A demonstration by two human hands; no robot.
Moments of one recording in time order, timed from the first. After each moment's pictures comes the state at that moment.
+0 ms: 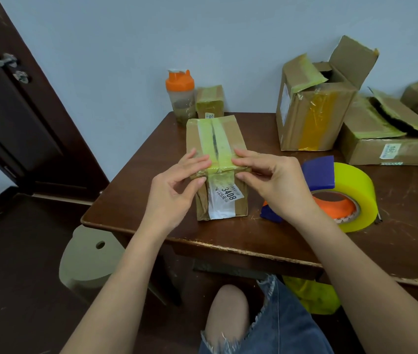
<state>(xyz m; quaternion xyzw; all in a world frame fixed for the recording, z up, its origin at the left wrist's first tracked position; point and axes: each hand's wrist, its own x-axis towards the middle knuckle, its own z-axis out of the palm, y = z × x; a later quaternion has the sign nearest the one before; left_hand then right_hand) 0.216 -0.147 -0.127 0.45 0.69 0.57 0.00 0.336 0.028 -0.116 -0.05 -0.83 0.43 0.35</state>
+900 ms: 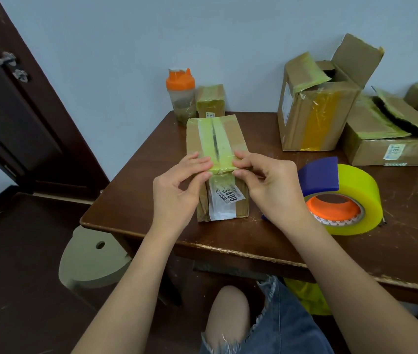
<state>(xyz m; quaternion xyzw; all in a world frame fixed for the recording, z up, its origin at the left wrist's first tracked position) 0.225 -0.132 -0.129 0.39 0.69 0.60 -0.10 0.328 0.015 -0.121 -0.09 -0.84 0.35 0.41</state>
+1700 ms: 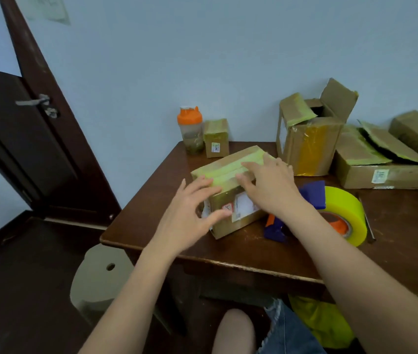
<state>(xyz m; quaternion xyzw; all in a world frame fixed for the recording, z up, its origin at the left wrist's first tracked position) 0.239 -0.158 -0.094 0.47 0.81 0.34 -0.07 0.316 0.027 -0.076 -0.25 -0.95 0.11 0.16</state>
